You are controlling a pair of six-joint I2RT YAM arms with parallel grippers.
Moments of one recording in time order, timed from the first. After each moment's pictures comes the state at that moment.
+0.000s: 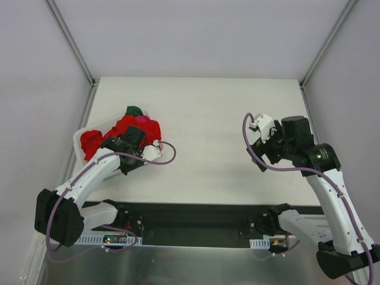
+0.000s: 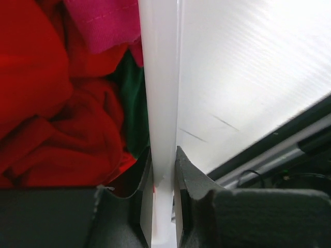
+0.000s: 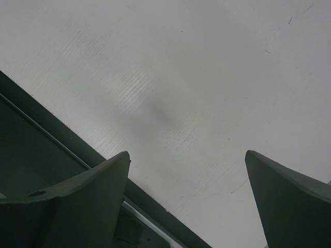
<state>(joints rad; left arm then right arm) -0.41 1.14 0.82 -1.04 -0.10 0.69 0.34 0.91 1.19 -1.12 -0.17 -0.46</state>
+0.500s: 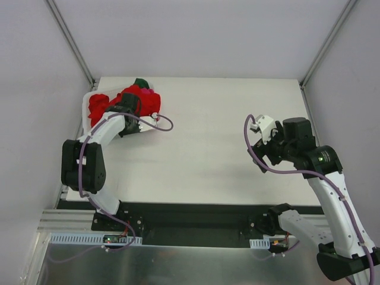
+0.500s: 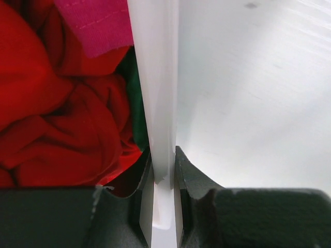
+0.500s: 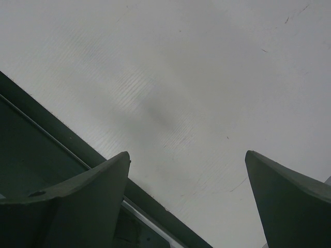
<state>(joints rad) -0.16 1.61 1.17 -0.77 -0.15 1.17 0.34 0.89 1.18 -1.12 -0.17 -0.47</state>
